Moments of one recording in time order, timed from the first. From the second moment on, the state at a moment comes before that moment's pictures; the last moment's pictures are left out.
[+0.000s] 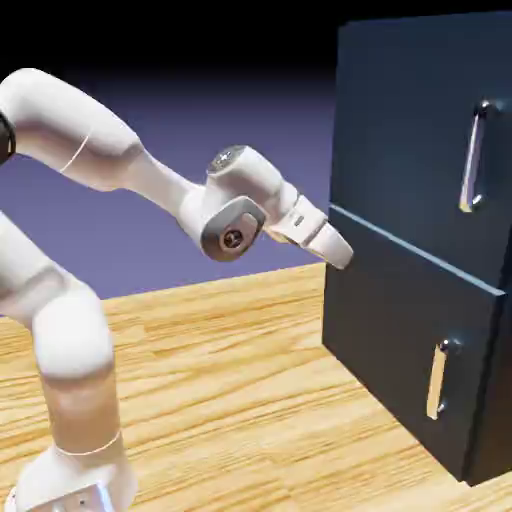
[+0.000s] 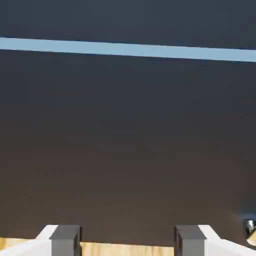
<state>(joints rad) 0.03 -0.58 -0.03 -2.79 -0.05 3.04 0.78</state>
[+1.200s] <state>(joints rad) 0.68 -0.82 -0.78 -2.32 -1.62 3.08 1.82</state>
